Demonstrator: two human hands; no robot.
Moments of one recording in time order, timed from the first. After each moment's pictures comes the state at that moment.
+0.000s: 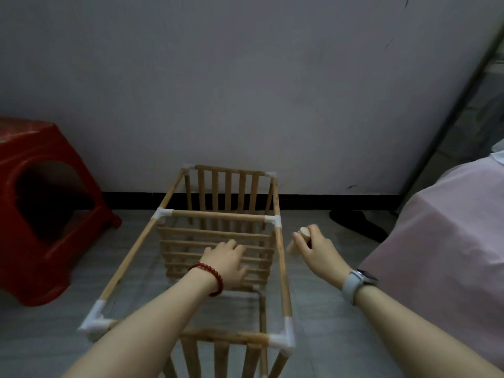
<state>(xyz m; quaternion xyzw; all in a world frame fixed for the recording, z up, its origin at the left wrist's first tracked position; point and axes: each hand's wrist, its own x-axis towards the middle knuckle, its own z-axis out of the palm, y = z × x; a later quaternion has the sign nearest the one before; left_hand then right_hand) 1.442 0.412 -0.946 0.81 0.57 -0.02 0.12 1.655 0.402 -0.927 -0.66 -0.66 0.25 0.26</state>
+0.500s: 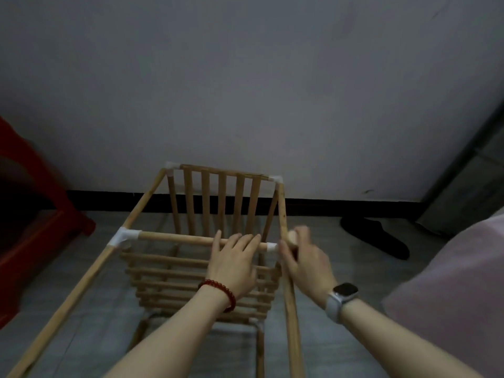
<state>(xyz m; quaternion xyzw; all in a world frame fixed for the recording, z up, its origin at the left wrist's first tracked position) 1.484 0.546 -0.995 0.79 0.60 0.08 0.06 1.640 0.533 -0.946 -0.60 -0.74 0.12 0.28</state>
